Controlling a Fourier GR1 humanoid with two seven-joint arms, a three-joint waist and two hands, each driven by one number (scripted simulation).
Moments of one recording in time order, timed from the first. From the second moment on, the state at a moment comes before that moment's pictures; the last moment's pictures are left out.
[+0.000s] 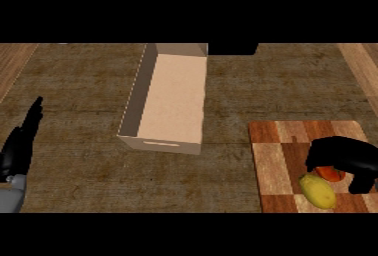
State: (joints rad) left arm -0.10 0.50 -0.02 -1.31 -0.05 0.25 0.05; right arm -0.33 -0.75 0.42 -0.92 0.85 -0.10 -1.08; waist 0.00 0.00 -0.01
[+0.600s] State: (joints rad) left arm -0.12 0.49 -0.01 -1.31 -0.06 0.23 0.06; right arm -0.48 -0.62 0.31 -0.86 0.80 -0.15 -1.00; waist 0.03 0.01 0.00
